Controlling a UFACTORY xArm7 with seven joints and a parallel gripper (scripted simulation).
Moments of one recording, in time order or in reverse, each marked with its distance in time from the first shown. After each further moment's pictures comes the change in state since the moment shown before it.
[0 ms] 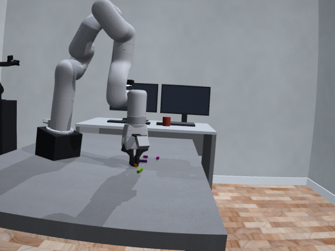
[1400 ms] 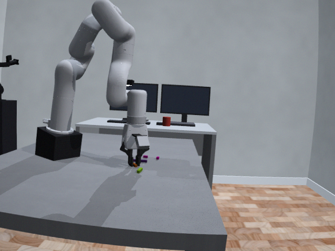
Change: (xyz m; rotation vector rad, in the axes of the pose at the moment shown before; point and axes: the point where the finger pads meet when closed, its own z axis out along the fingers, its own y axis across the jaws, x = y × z) arm 0.000 0.000 0.000 0.000 0.000 0.000
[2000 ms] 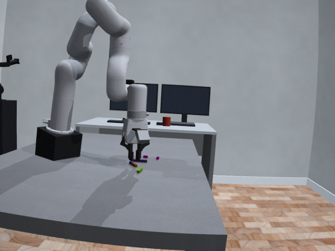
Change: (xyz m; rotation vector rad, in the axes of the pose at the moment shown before) arm 0.000 0.000 -0.022 0.001 0.000 0.000
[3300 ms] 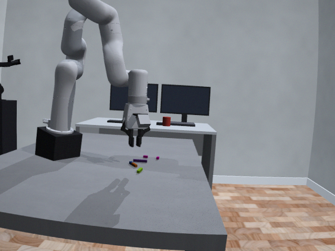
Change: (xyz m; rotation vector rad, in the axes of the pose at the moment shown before) arm 0.000 0.001 -0.058 -0.002 0.000 0.000
